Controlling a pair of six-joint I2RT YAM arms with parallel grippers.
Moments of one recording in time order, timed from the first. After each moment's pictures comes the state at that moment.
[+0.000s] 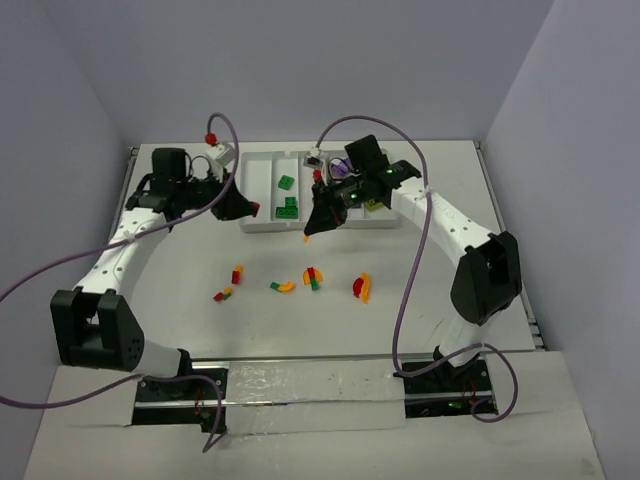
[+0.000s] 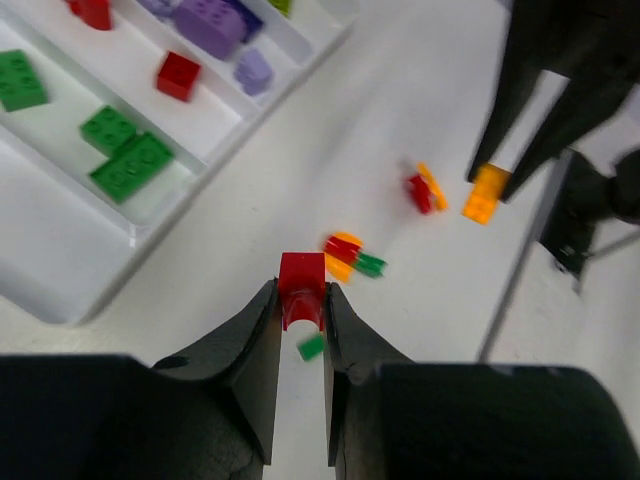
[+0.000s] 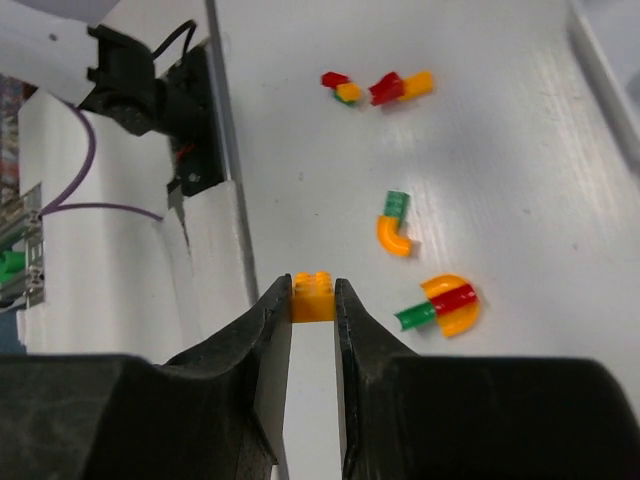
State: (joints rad) left arm -0.11 1.42 1.20 -0.47 0.94 0.15; right arm 0.52 1.73 1.55 -0.70 -0.93 -0.15
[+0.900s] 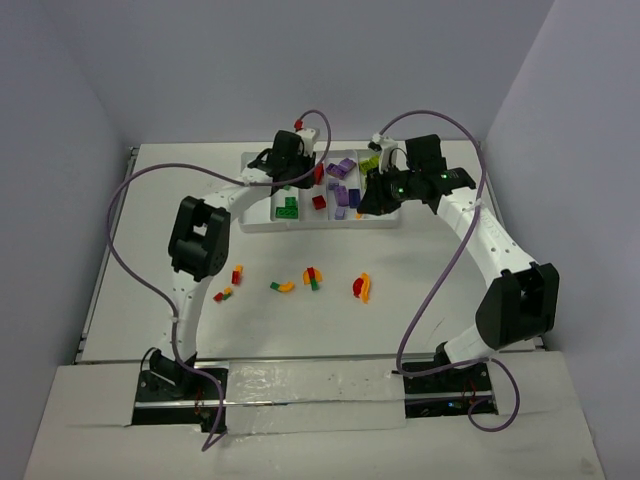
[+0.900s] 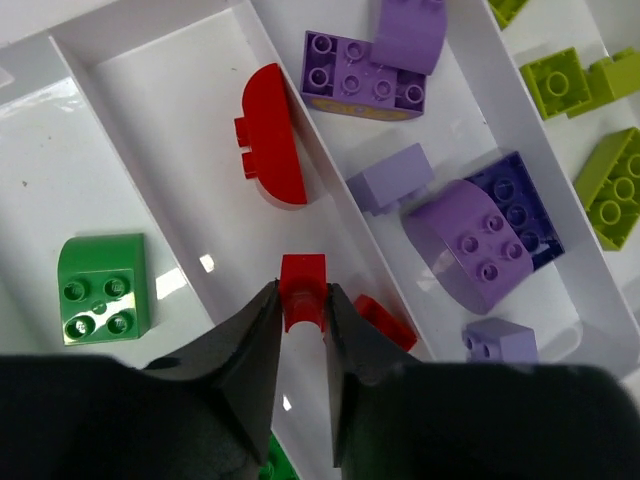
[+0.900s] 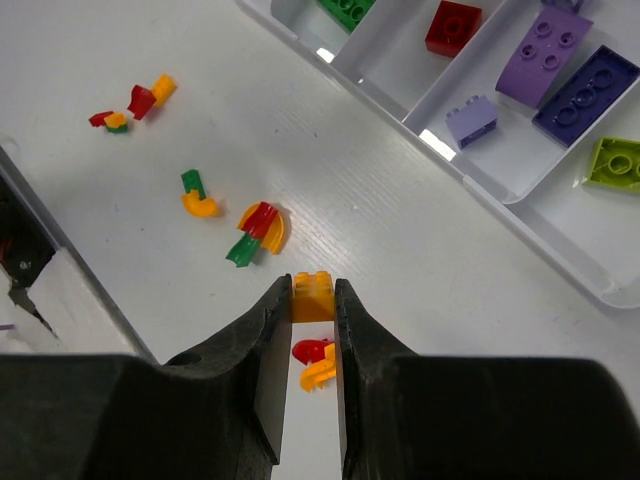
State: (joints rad) left arm -0.50 2.31 1.91 -0.24 0.11 -0.13; right arm 0.25 1.51 1.37 -0.67 -0.60 -0.09
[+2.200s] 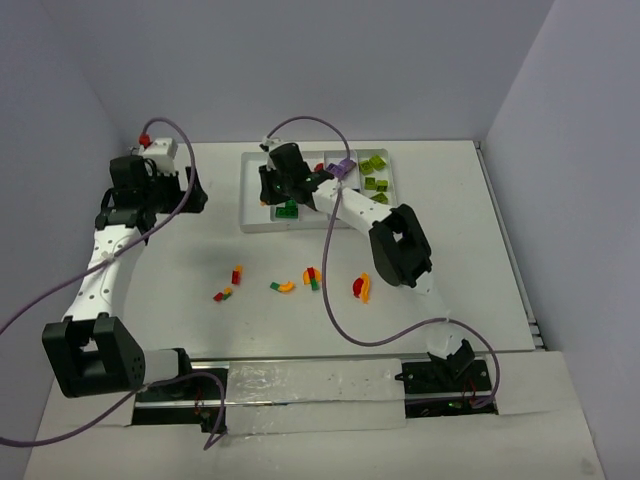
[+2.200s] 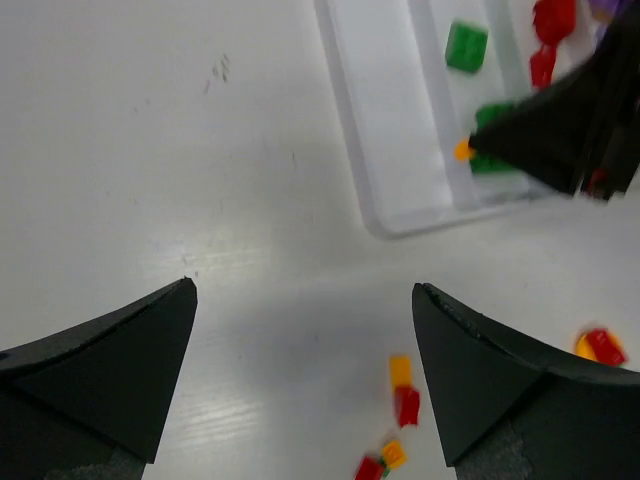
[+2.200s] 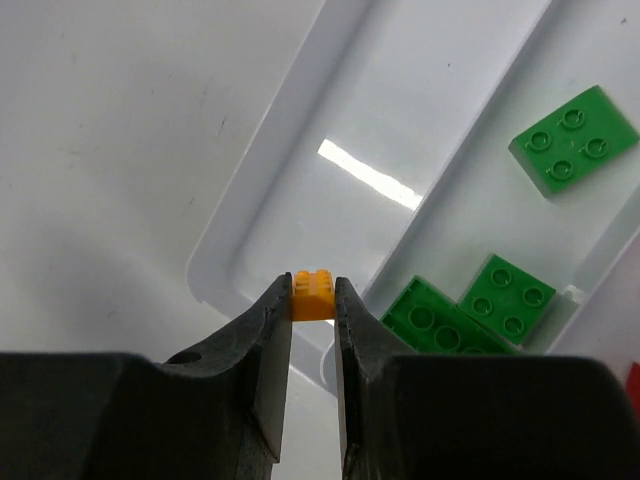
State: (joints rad) left arm 0.06 1.30 1.13 -0.36 0.28 0.00; right arm 0.70 2.34 2.04 -0.32 -0.09 0.30
